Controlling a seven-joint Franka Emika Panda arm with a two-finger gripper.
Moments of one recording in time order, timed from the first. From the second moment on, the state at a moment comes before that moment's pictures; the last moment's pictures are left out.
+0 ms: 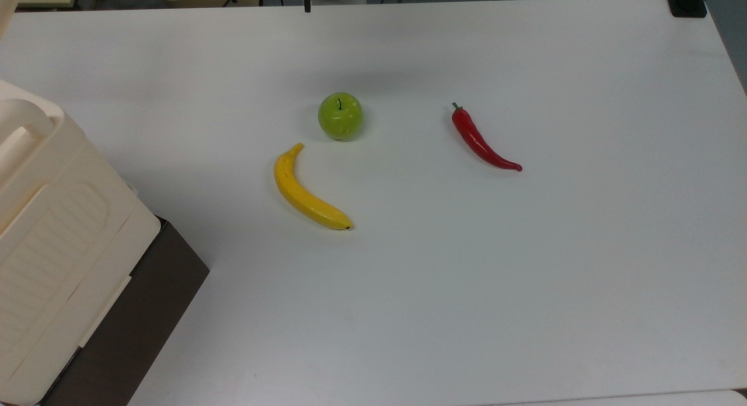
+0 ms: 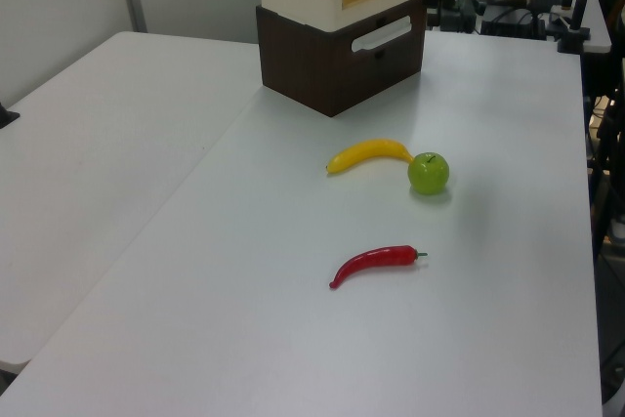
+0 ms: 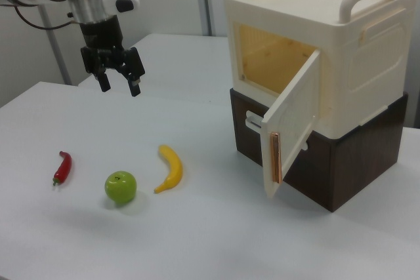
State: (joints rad) arm 0.08 0.09 -0.03 -1.48 -0.08 1.54 0.06
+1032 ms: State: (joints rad) arm 0.04 0.07 -0.03 -1.48 -0.08 1.54 0.06
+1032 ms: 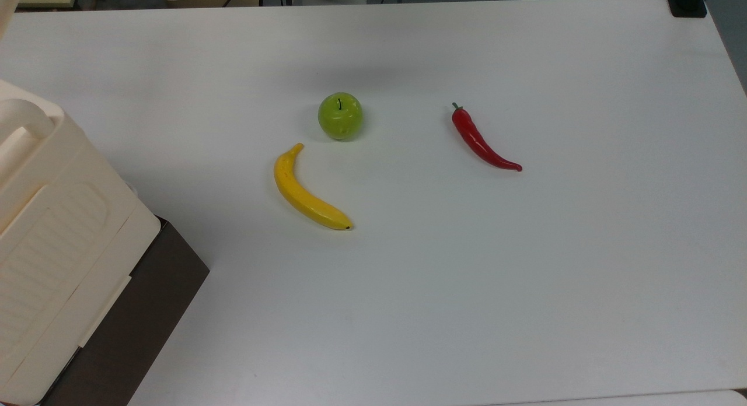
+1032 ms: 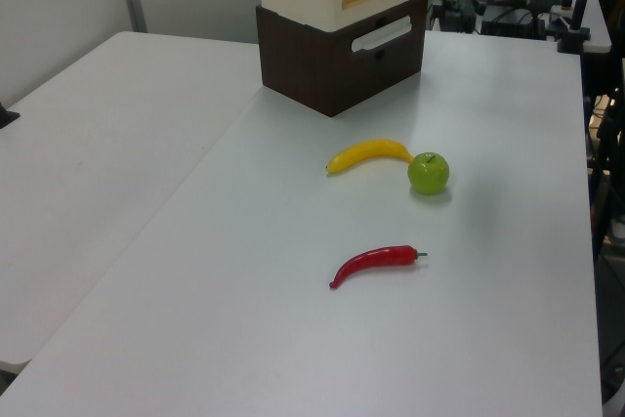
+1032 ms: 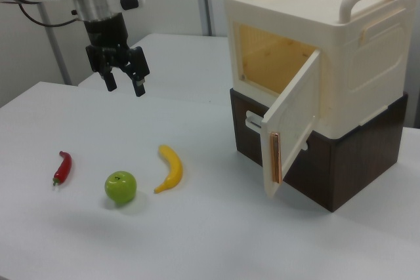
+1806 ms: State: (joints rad) arm -0.12 0.05 -0.04 -1.40 -0.08 1.54 0.06
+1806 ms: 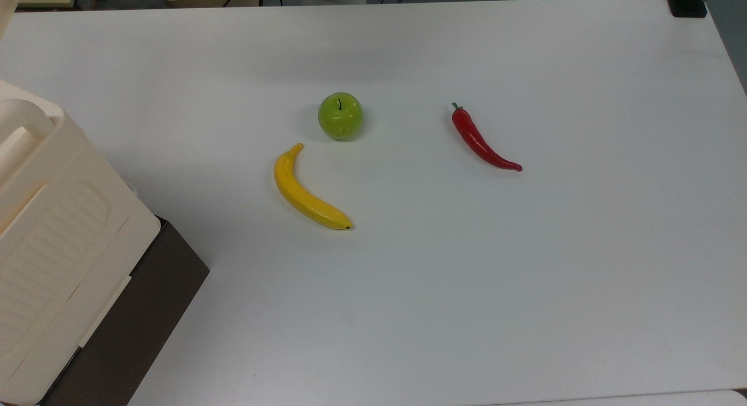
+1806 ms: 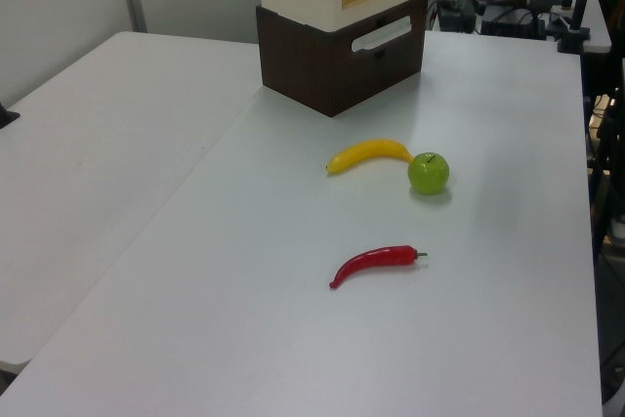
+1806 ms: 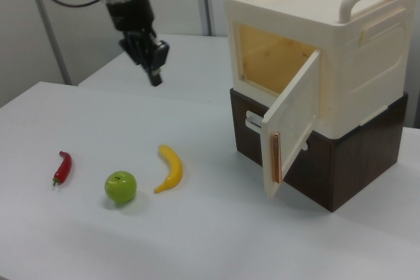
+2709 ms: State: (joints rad) arm -0.42 0.06 -0.18 -1.31 -0.08 1.80 0.04
